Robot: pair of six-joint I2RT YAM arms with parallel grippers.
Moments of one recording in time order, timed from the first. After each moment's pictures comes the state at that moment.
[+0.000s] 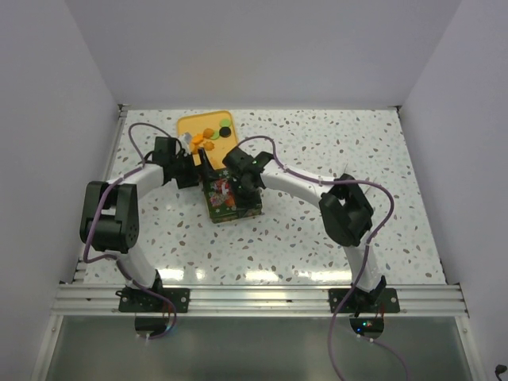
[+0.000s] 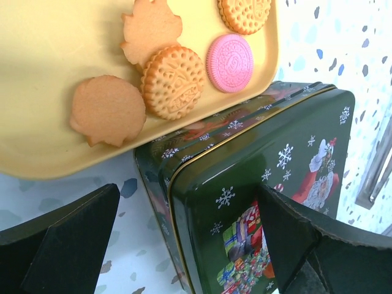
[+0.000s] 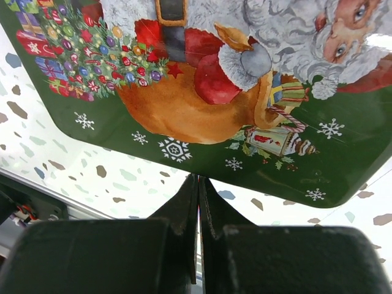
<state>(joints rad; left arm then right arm) -0.09 1.74 1.01 -0.17 0.46 -0.41 0.85 2.09 1.71 -0.89 -0.12 0.59</state>
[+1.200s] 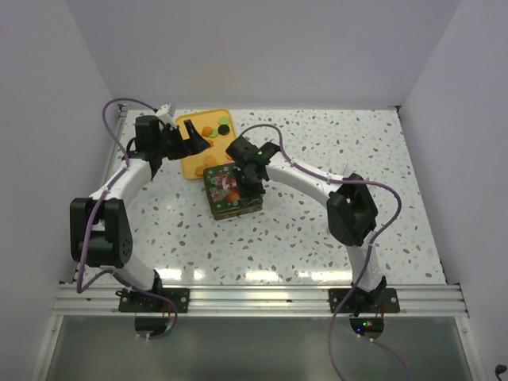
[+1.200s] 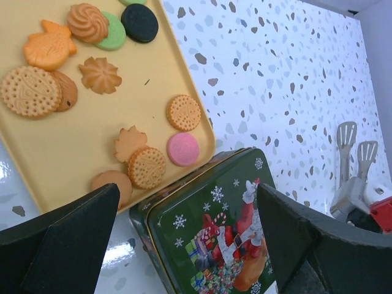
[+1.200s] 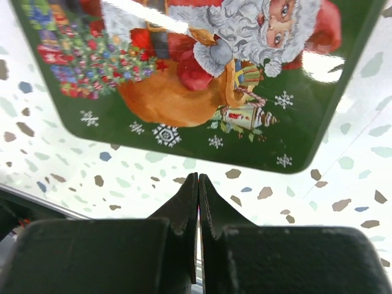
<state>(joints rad) -0.03 1.61 1.11 -0.04 0.46 -0.39 0.82 2.08 1.79 -0.95 -0.04 0.57</state>
